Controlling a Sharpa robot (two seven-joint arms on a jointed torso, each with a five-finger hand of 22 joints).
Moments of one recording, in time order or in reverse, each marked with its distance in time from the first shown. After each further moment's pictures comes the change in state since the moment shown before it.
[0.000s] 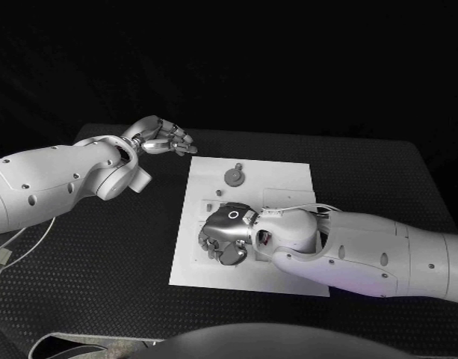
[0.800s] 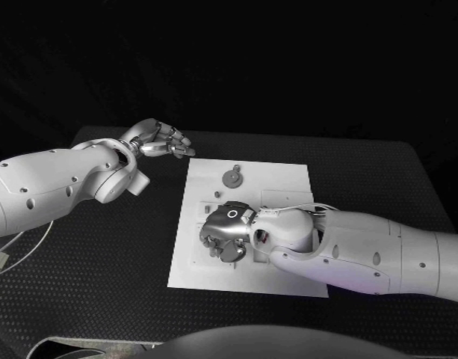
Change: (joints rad) left arm -0.004 0.004 0.000 -0.007 0.000 0.000 0.001; left_hand 0.000 0.000 0.000 0.000 0.000 0.000 0.000 0.000 0.000 0.000 0.000 0.000 -0.002 0.000 0.000 0.000 0.000 -0.002 0.000 0.000 0.000 -0.003; right arm -0.002 0.016 0.000 -0.042 -0.040 -0.004 -0.014; right_hand 0.000 0.000 0.002 0.002 -0.001 0.001 -0.001 0.000 0.000 0.003 0.003 -0.003 0.001 -0.001 0.000 0.000 0.001 0.000 0.002 -0.006 0.000 0.002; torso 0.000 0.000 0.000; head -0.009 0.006
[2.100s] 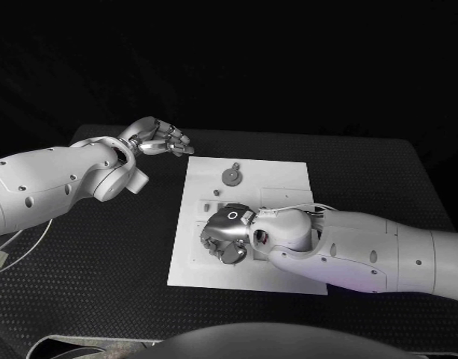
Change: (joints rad) left arm 0.000 0.001 0.000 -0.003 0.002 0.004 0.000; left_hand 0.000 0.000 0.000 0.000 0.000 -0.004 -0.004 0.000 -0.001 -0.004 0.004 0.000 -0.005 0.000 0.000 -0.003 0.000 0.009 -0.004 0.004 0.000 -0.004; right arm -0.001 0.006 -0.022 -0.016 0.036 0.018 0.001; right_hand -0.044 -0.099 -0.036 0.016 -0.023 -0.088 0.042 -0.043 -0.020 -0.091 0.035 -0.068 -0.022 -0.033 0.029 0.002 0.007 0.000 -0.017 -0.001 -0.004 0.003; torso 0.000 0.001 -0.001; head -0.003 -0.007
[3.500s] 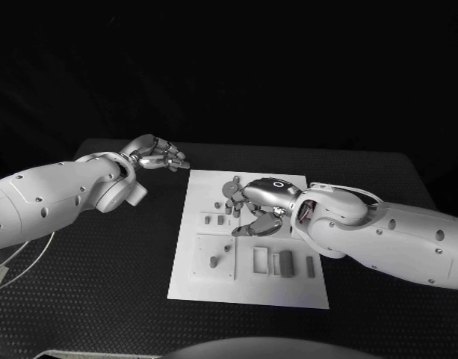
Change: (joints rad) left arm -0.040 0.057 0.000 -0.147 0.003 0.038 0.001; left_hand -0.004 -0.004 -0.003 0.003 0.000 -0.007 0.000 0.000 -0.002 -0.004 0.003 0.000 -0.010 -0.004 0.004 -0.007 0.000 -0.008 -0.004 0.004 0.000 -0.009; right arm 0.056 -0.230 0.110 0.090 0.354 -0.125 0.086; right_hand -0.067 -0.067 -0.136 0.077 0.000 -0.088 0.027 -0.007 -0.012 -0.069 0.028 -0.023 -0.020 -0.019 0.027 0.033 0.006 -0.016 -0.018 0.001 -0.002 0.018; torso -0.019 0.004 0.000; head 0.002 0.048
